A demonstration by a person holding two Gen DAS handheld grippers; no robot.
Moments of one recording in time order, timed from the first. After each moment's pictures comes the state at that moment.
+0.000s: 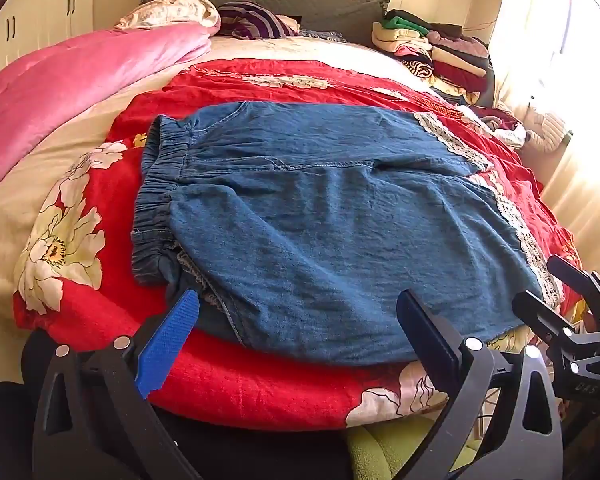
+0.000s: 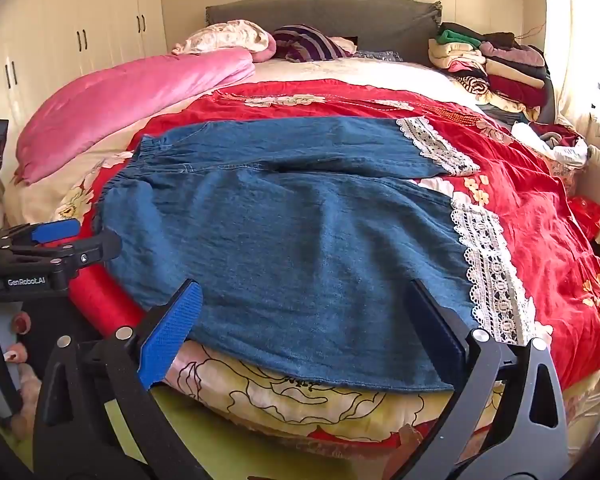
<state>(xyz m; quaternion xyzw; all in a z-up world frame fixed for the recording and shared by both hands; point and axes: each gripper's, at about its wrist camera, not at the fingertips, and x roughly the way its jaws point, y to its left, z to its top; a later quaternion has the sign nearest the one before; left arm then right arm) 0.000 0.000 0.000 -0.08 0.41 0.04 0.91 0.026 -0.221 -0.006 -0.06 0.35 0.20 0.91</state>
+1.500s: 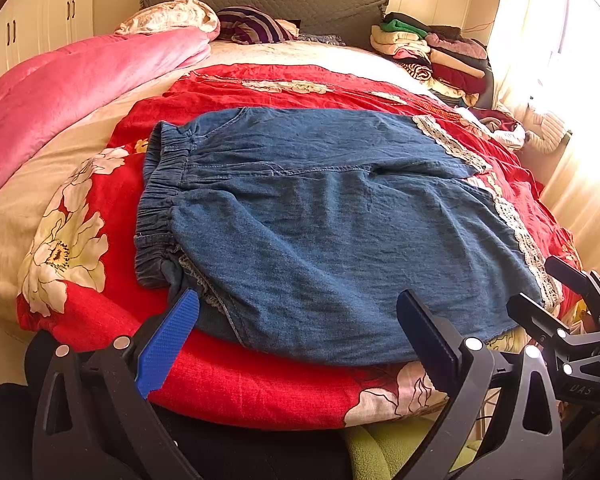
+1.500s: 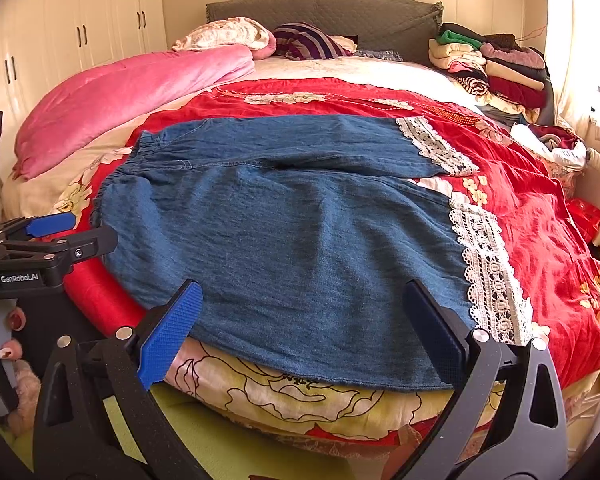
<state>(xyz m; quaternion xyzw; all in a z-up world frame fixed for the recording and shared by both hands) -0.003 -0.001 0.005 -0.08 0.40 0.04 0.91 0.025 -0.221 -0.008 -0.07 0.35 0.20 0.91</state>
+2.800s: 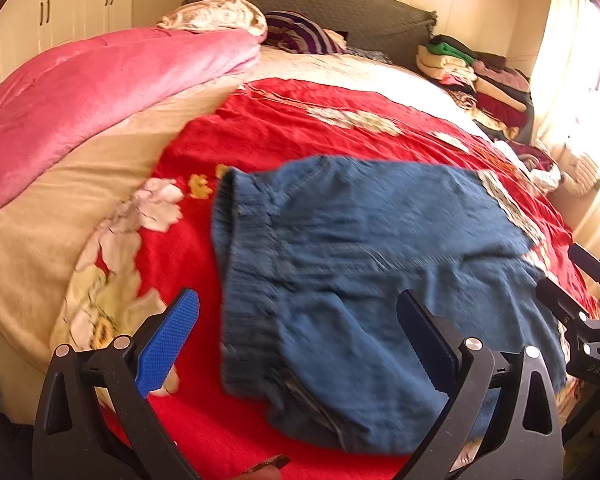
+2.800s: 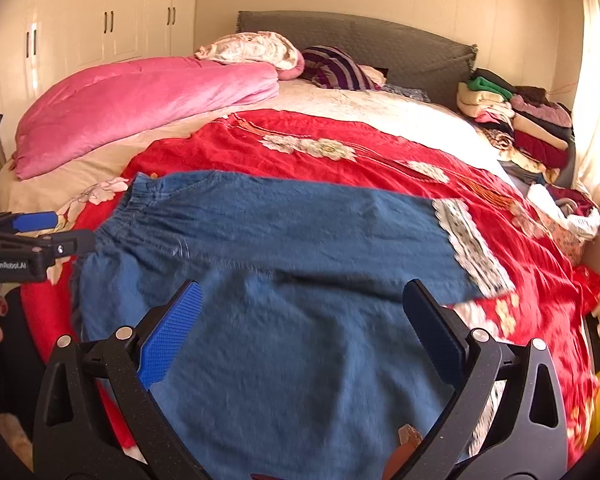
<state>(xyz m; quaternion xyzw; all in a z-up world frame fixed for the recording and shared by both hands) 0.064 0.094 0.027 -0.12 0.39 0.11 0.91 0.115 -0.145 0.031 -0.13 0.30 0.23 0.92</state>
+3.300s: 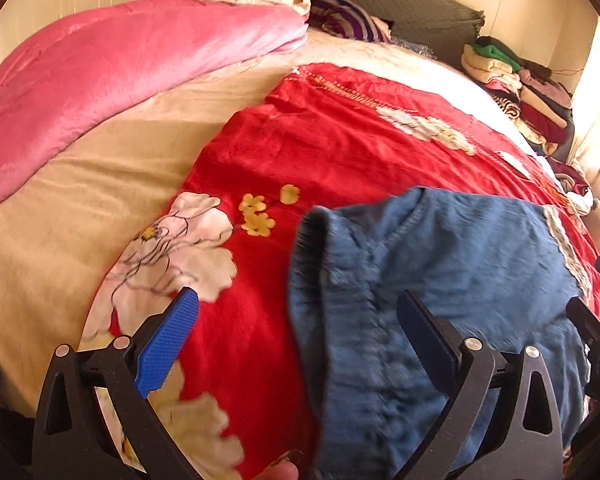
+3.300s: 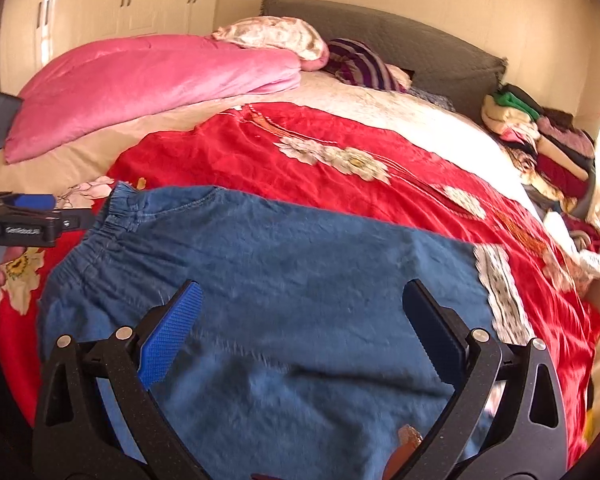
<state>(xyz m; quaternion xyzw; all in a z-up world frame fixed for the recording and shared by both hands) 0.134 0.177 -0.003 -0.14 0.43 0.15 0.88 0.183 -0.073 0.020 -0.19 0.31 0.25 0.90</state>
